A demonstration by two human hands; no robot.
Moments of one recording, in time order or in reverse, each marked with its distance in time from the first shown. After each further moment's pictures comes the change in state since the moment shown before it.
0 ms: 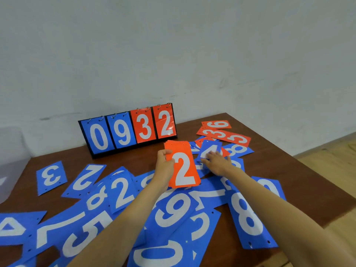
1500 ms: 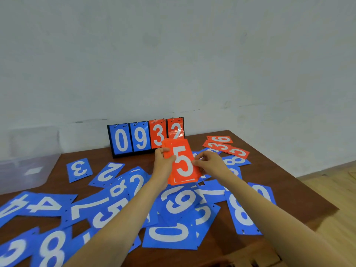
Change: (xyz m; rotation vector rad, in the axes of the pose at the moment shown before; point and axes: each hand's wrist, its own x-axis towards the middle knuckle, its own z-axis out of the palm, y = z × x) left_hand -0.074 0.030 -0.049 -0.259 0.049 0.150; right_hand -0.125 -0.090 -0.047 0.872 0.245 -0.111
